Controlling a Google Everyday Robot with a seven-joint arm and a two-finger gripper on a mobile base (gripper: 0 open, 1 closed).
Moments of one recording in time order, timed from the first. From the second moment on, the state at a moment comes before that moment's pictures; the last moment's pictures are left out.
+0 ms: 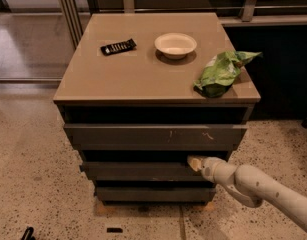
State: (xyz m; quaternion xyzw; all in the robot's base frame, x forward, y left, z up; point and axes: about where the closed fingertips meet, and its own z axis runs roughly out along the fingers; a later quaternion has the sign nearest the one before) arm 0.609 -0.165 0.468 -0.09 0.85 0.28 0.44
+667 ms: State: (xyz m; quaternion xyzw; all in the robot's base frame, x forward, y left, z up) arm 0.618 -0.160 0.450 -0.09 0.87 0.26 0.41
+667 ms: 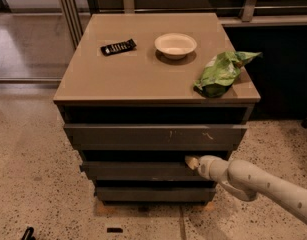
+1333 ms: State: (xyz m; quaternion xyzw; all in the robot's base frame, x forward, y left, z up) arm 0.619 -0.162 0.446 -0.08 0.88 0.25 0.39
